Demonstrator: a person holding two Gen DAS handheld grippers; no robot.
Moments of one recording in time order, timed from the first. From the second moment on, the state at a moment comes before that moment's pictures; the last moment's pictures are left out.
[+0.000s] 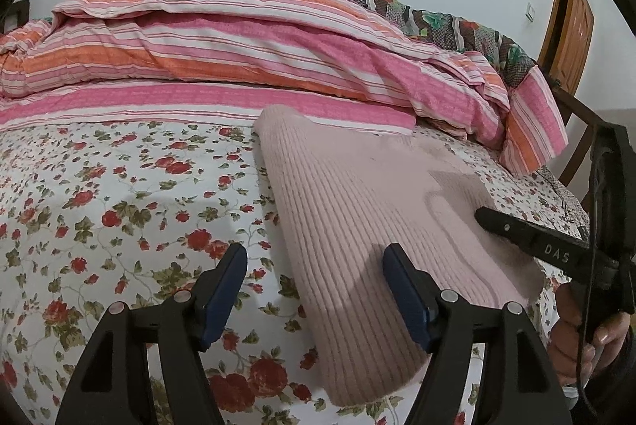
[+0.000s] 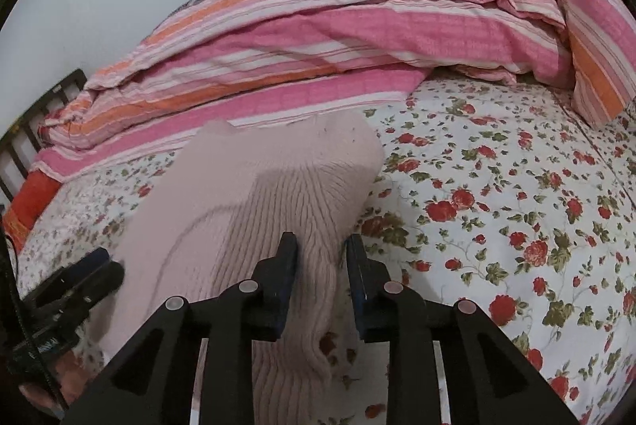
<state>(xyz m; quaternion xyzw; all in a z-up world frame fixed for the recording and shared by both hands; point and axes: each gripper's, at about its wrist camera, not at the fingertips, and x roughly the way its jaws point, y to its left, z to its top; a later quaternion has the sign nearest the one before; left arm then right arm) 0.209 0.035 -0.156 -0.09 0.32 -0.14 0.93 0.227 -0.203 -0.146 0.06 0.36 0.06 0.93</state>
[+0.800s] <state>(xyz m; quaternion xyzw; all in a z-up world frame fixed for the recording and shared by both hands) 0.193 0.030 -0.160 -0.08 0.33 -0.13 0.93 0.162 -0.223 -0.137 0.07 0.38 0.06 0.92</state>
